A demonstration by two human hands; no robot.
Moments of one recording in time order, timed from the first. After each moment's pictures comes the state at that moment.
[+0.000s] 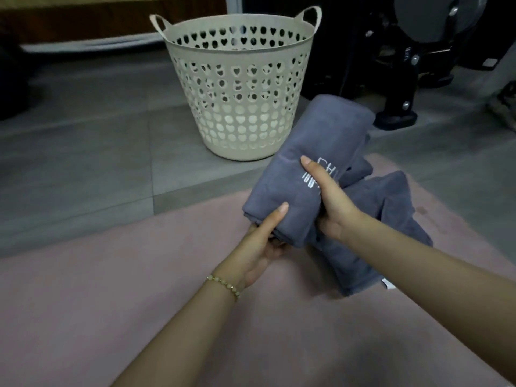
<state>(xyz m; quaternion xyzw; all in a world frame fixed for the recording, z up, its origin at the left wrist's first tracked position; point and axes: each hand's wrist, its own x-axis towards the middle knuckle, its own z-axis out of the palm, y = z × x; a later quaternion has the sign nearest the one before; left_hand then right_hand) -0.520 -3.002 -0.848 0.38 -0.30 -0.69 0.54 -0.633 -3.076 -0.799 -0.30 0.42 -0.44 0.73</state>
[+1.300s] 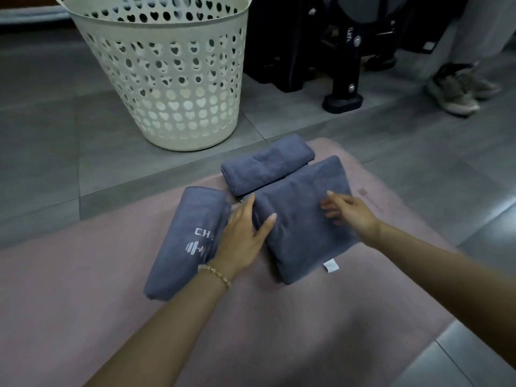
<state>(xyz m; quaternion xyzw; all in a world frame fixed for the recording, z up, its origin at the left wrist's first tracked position) -0.595 -3.049 -0.897 0.66 -0.63 -0.29 0.30 -0.812 -3.116 -0.869 -0.51 0.63 -0.31 0.49</state>
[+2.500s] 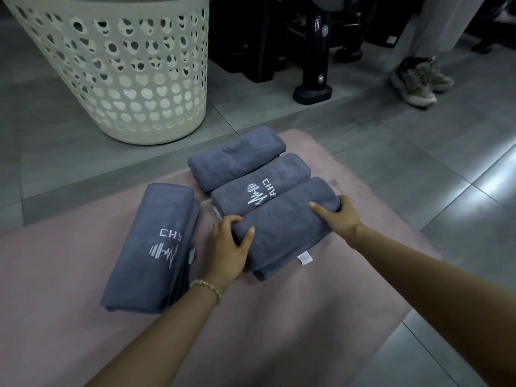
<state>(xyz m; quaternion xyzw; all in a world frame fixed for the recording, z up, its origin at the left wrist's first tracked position) -0.633 -3.047 -0.951 0.67 -0.50 -0.36 0.41 -0.861 -3.116 -0.909 -0.46 0.74 -0.29 0.38</state>
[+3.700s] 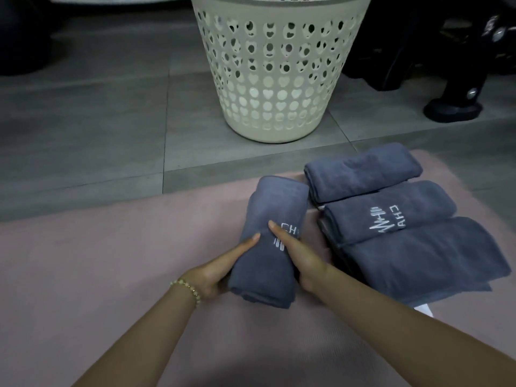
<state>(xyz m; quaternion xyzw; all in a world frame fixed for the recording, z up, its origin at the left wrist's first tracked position) -0.449 -2.993 -0.925 0.55 -0.20 -0.73 0.35 -0.588 -3.065 -0.929 -0.32 0.48 -0.23 0.78</state>
